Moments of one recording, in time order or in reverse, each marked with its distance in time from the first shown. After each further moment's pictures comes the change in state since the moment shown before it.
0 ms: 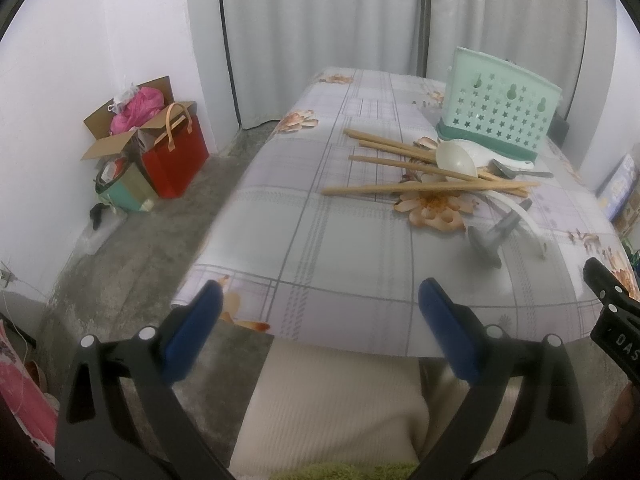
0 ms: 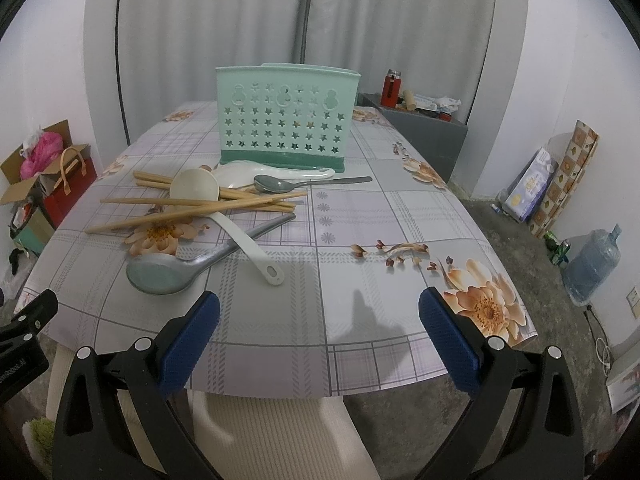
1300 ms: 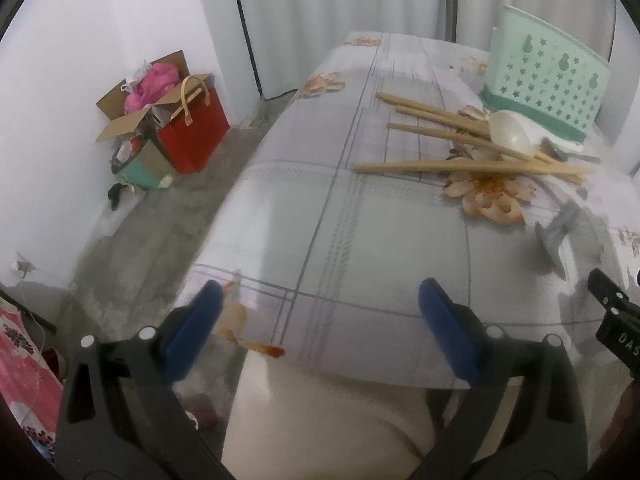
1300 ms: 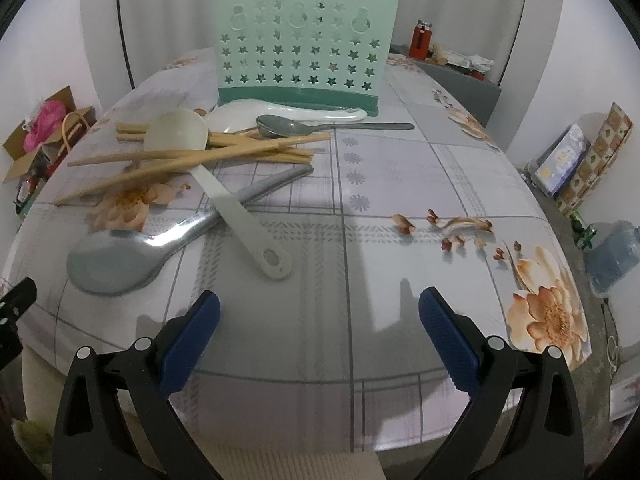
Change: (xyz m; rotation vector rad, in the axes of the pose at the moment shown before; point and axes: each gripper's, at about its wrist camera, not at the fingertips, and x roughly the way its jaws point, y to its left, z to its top) left arm 0.054 0.005 0.010 -0.003 0.137 0.105; right arm 0.077 0.007 0.002 -0.029 0.184 0.085
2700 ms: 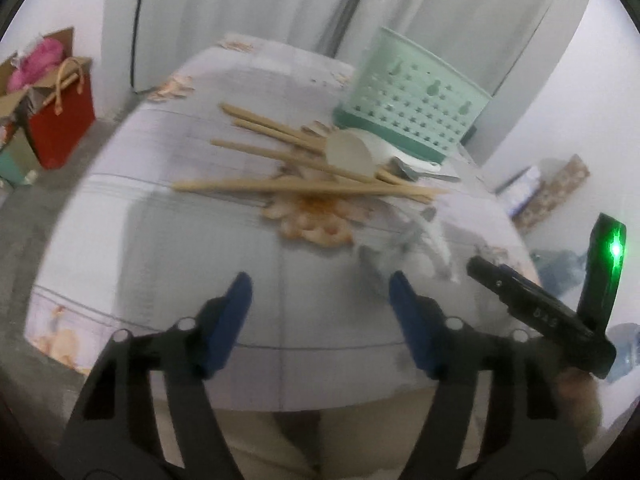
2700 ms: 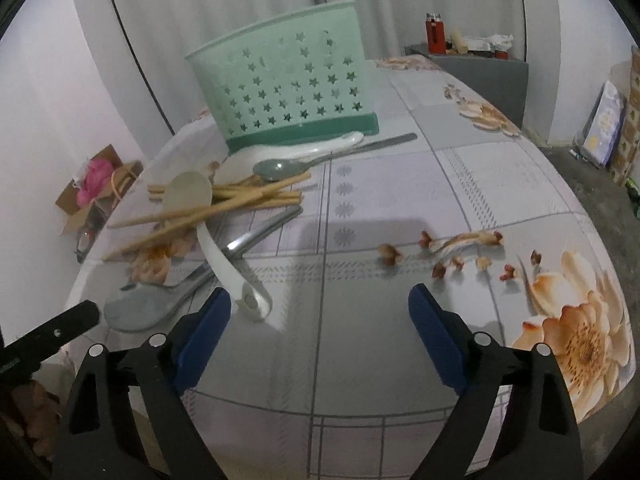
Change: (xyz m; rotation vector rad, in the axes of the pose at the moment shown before) left arm -0.004 -0.027 0.016 -0.021 -0.020 -0.588; right arm 0.000 -0.057 0.010 0.139 -0.077 0.280
